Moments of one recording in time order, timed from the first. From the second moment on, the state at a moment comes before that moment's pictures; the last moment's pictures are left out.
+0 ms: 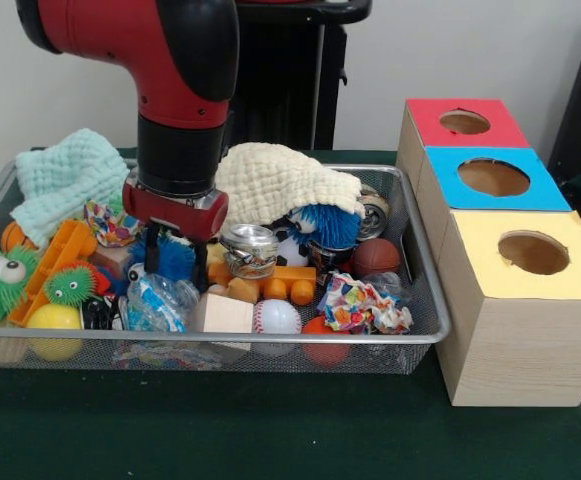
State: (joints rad) arm -0.41 -0.44 -0.03 1.58 -0.18 0.27 1.91
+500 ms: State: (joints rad) arm -0.40 -0.44 -0.03 1.58 -0.18 0.27 1.91
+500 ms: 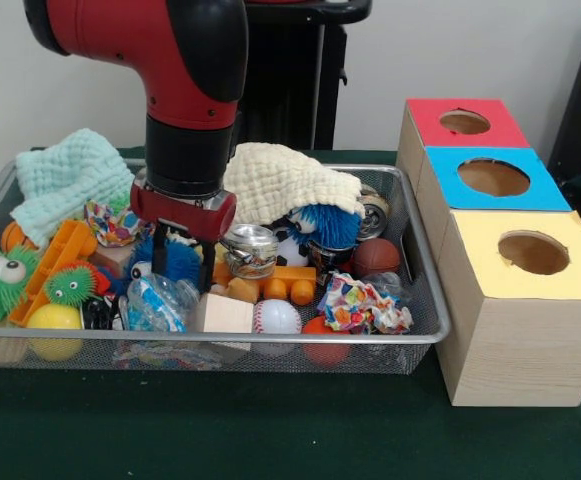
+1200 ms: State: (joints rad) arm -0.43 -0.41 0.00 1.56 -0.18 0.27 1.91
